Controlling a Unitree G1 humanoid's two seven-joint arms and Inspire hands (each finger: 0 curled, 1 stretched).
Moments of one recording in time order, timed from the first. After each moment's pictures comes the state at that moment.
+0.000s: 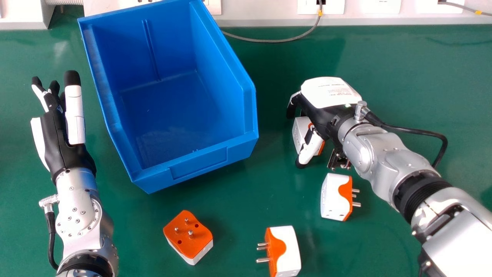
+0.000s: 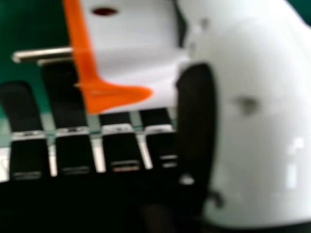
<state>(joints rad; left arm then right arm) -0.56 0.26 0.37 1.26 -0.14 -0.72 0.09 -0.90 -0.22 0.64 1.21 -0.72 -0.08 -0.14</state>
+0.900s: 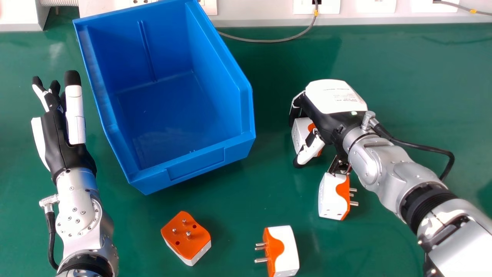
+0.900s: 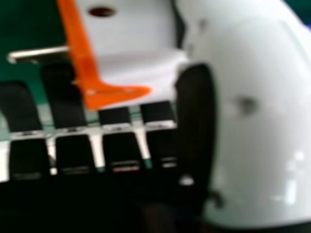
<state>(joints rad) -0.56 0.26 0.37 1.26 -0.14 -0.72 0.09 -0.84 -0.24 0.59 1.21 -0.71 -0.16 -0.26</state>
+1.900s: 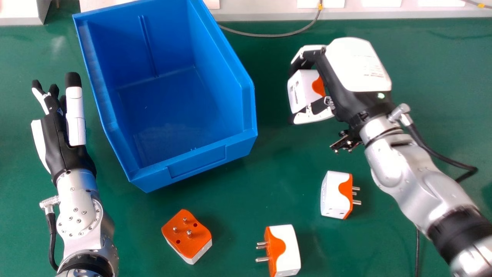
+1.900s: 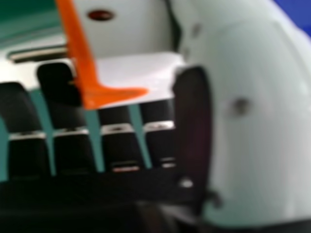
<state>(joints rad) -0.57 0.27 0.36 1.27 -0.13 -0.70 0.11 -0.55 -0.40 0.38 0.50 -0.70 -0.20 -0.37</state>
